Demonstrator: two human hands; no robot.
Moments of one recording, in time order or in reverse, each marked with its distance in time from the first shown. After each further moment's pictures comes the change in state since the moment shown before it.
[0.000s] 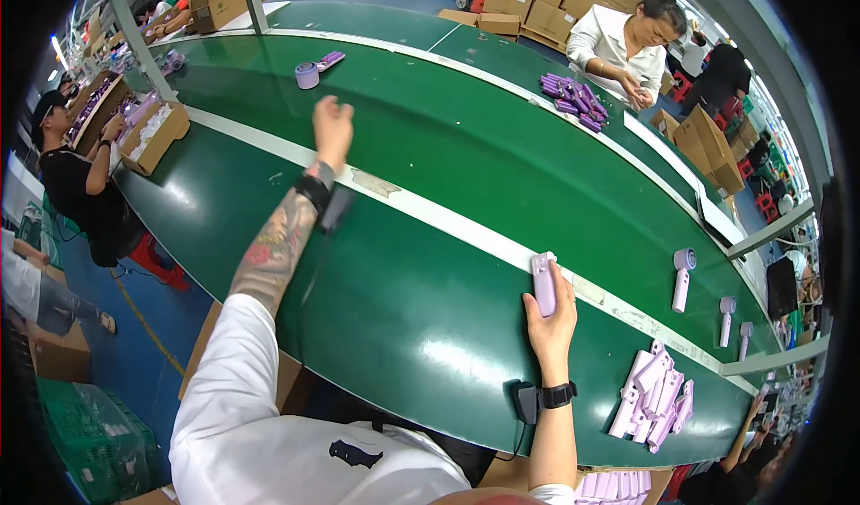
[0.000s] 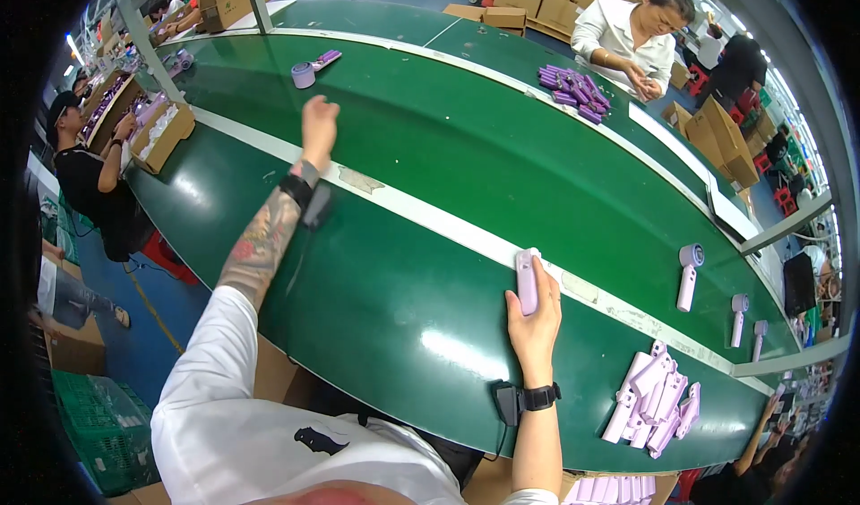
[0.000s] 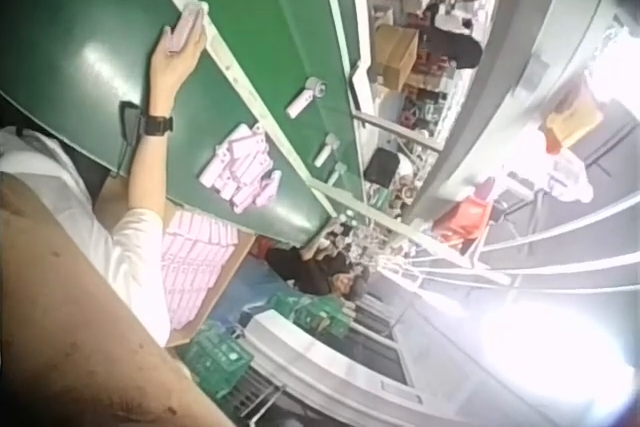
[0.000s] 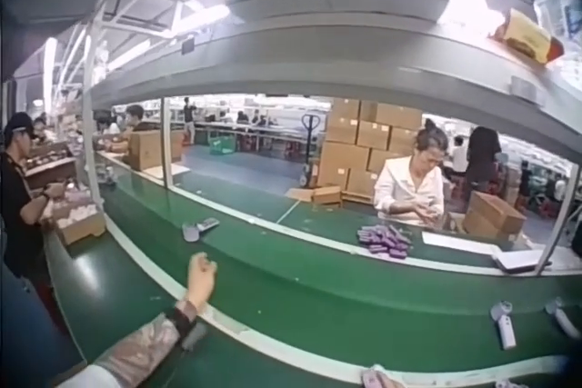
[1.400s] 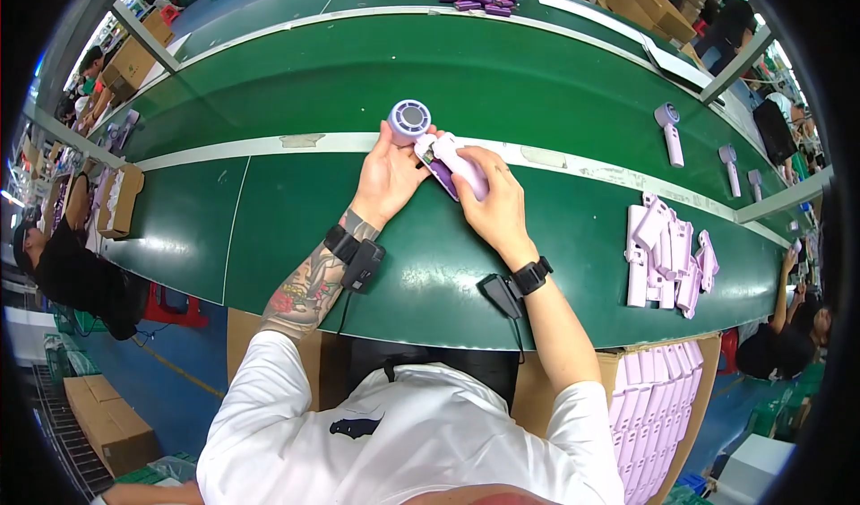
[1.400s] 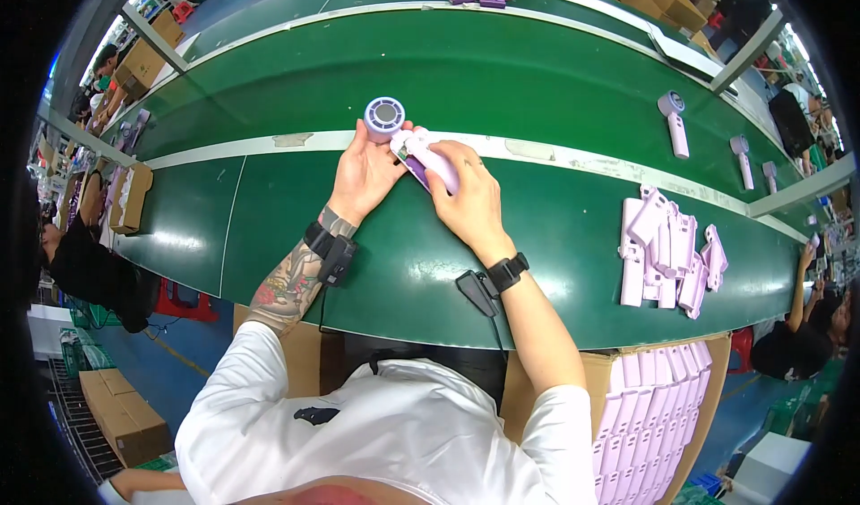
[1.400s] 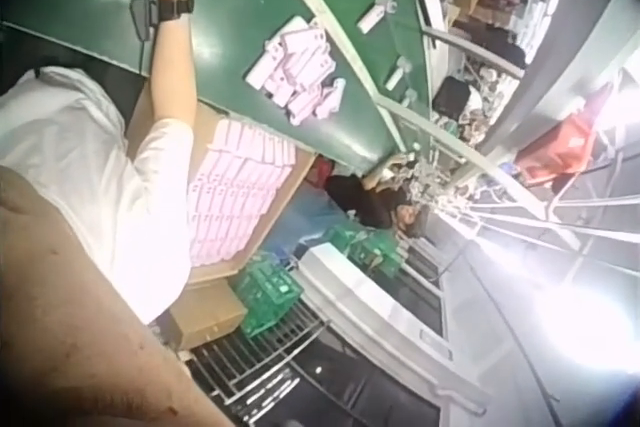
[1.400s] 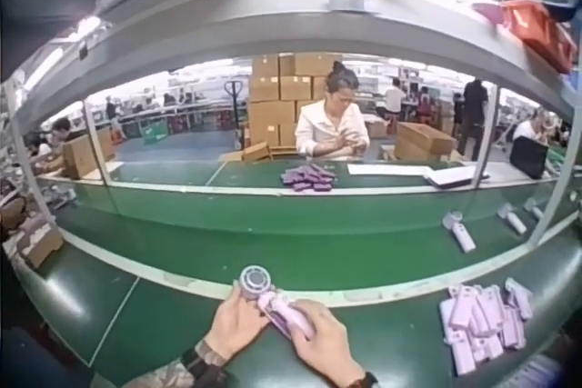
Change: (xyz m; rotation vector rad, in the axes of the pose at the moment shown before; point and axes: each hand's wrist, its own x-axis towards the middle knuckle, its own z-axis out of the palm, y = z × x) left_hand -0.265 0.148 0.041 -1.165 -0.959 -0.921; right_hand 0.000 -0.008 0.012 0.189 0.159 -0.199
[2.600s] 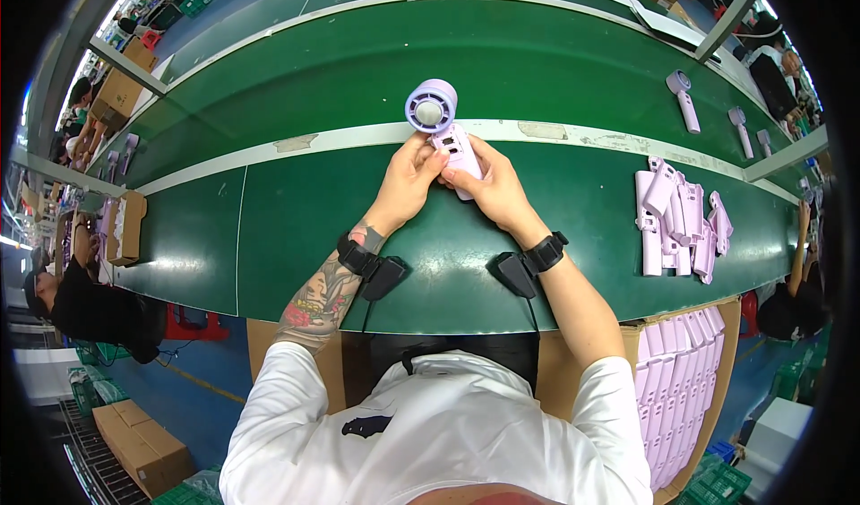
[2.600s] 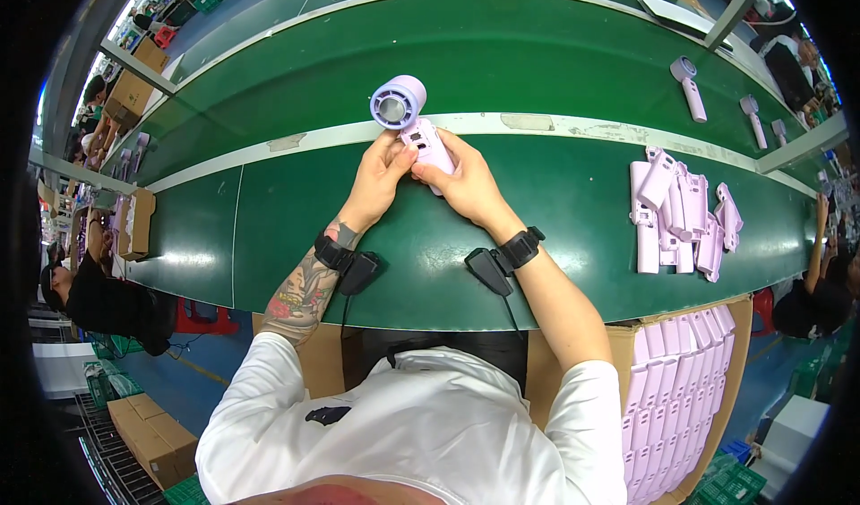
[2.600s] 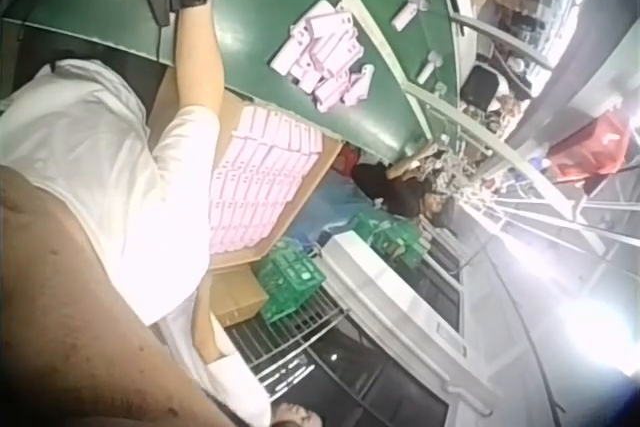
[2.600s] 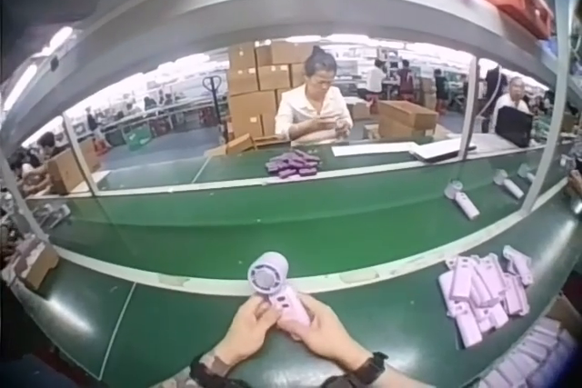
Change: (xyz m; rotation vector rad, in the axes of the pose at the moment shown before) left_hand -0.027 -0.016 0.019 0.915 -0.142 0.088; right_hand -0.006 0.009 0.002 0.769 -0.312 0.490
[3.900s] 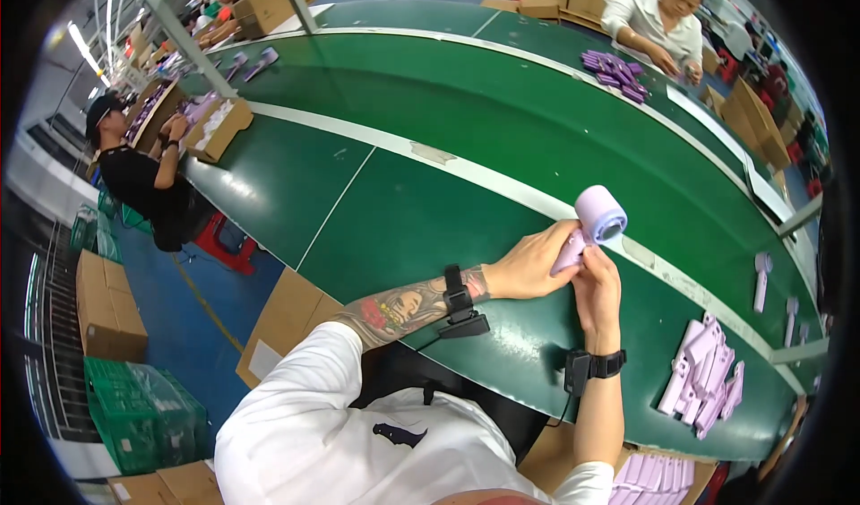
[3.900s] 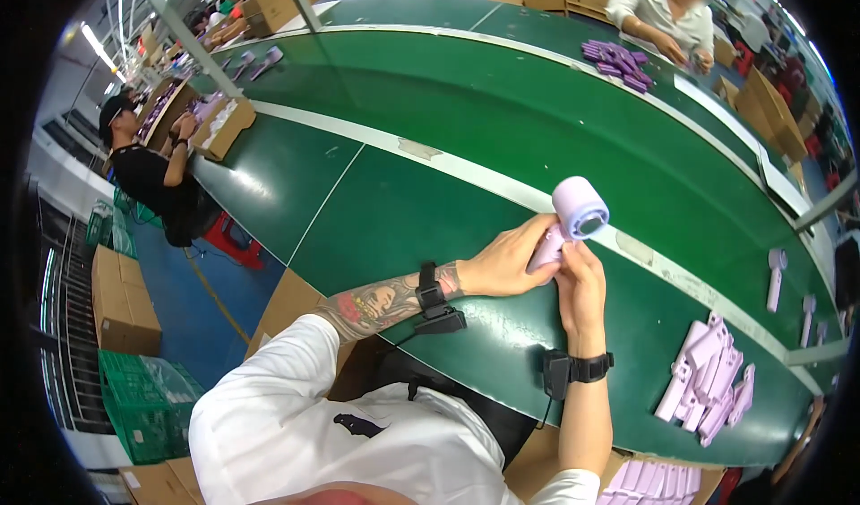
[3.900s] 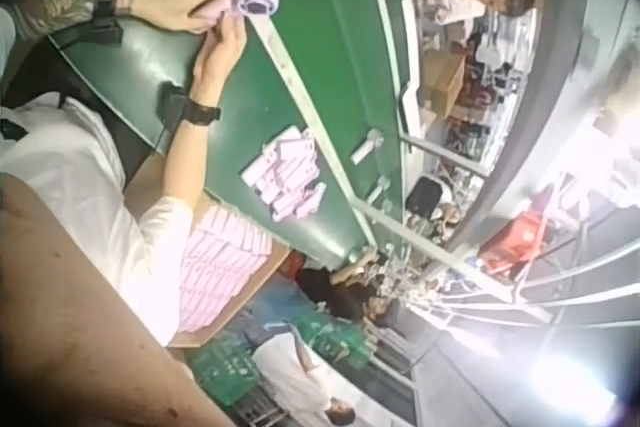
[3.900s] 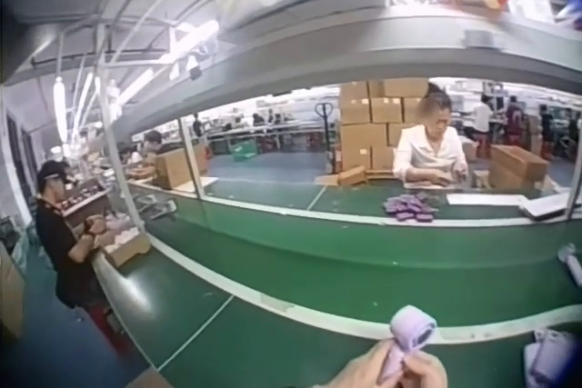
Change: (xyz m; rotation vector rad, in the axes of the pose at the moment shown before) left_hand -0.018 0.016 0.024 0.634 0.124 0.331; right_hand -0.009 -0.005 -0.005 0.440 -0.014 0.163
